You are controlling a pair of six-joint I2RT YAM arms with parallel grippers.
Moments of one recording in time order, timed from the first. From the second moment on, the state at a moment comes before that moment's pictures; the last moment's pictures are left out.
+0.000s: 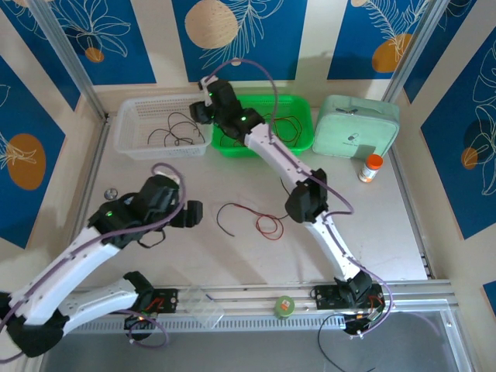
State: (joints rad) left arm -0.74 0.95 1.04 -1.04 -0.18 -0.54; right arm 0.69 2.43 2.62 -0.62 0.05 0.26
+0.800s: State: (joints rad) left arm -0.71 1.80 1.12 -0.68 -0.07 -0.34; right arm 0.65 1.21 1.14 -0.60 0.17 0.52
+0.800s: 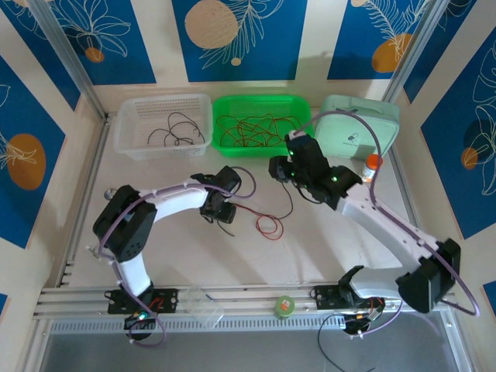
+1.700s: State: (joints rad) left arm -0.71 1.64 1.30 -0.74 -0.11 -0.25; right arm 0.63 0.81 0.84 -0.80 0.20 0.76
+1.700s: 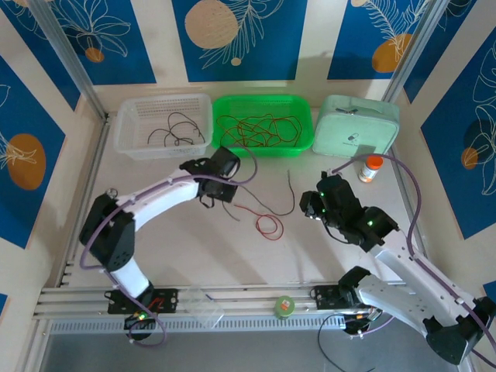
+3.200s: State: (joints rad) left arm -0.14 1.73 2.19 -0.89 -0.26 -0.05; right arm 0.59 0.78 0.80 -0.83 0.14 0.83
